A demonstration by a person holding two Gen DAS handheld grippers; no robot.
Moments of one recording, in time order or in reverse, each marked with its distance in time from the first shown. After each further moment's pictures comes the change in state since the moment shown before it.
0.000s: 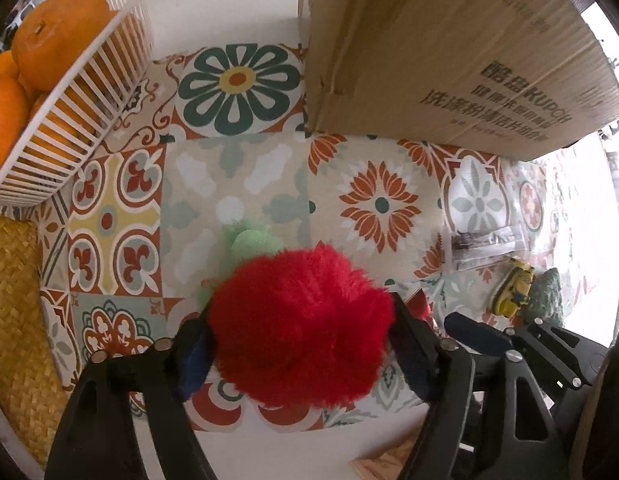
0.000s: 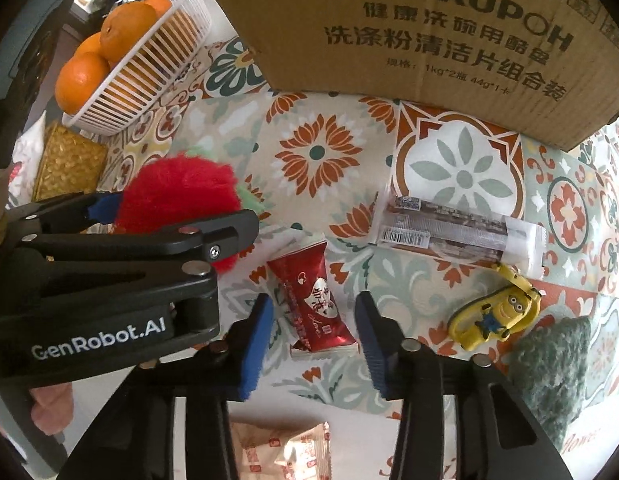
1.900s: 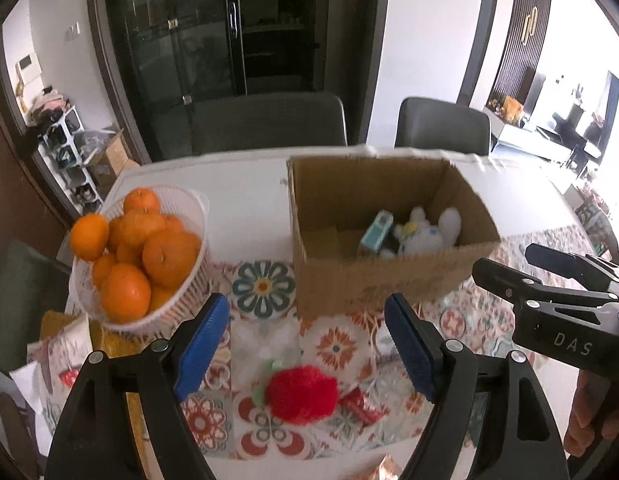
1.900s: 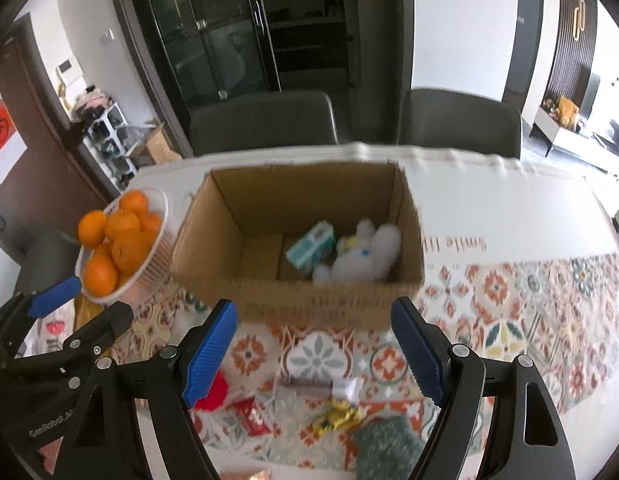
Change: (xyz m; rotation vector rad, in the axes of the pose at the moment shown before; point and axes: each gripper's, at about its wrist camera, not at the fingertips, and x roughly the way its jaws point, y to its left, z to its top) left arm -0.199 -0.034 -0.010 0.071 -0.515 0.076; right arm -0.206 -0.041 0.046 0.096 -0.483 -0.182
